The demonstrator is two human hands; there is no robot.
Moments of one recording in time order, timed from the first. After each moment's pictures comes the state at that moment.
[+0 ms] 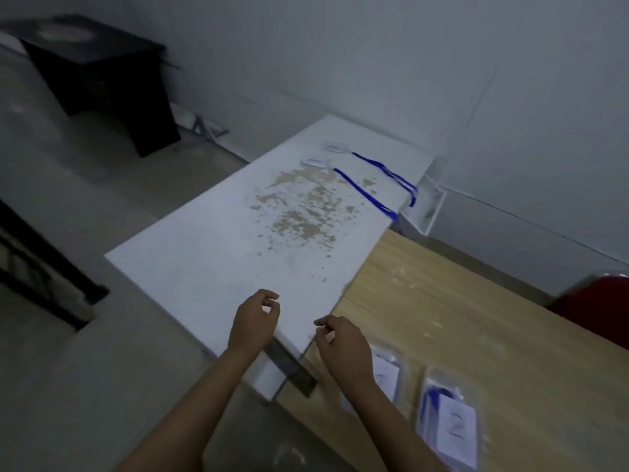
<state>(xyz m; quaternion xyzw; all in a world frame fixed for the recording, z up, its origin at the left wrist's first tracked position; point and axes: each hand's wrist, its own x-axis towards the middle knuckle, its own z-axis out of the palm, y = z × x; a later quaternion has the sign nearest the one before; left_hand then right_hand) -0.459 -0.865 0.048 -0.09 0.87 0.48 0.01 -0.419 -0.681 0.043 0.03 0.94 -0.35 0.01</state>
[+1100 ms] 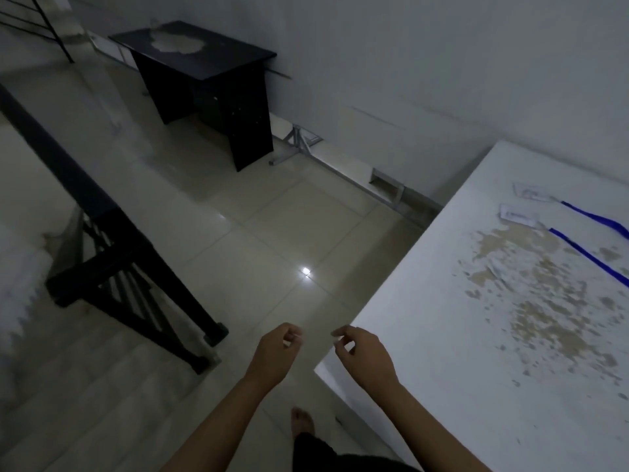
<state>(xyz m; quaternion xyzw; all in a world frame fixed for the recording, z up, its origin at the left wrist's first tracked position) -0.707 -1.400 0.004 -0.14 0.84 0.52 0.12 -0.729 -1.202 -0.007 -0.04 0.93 -0.35 0.15</state>
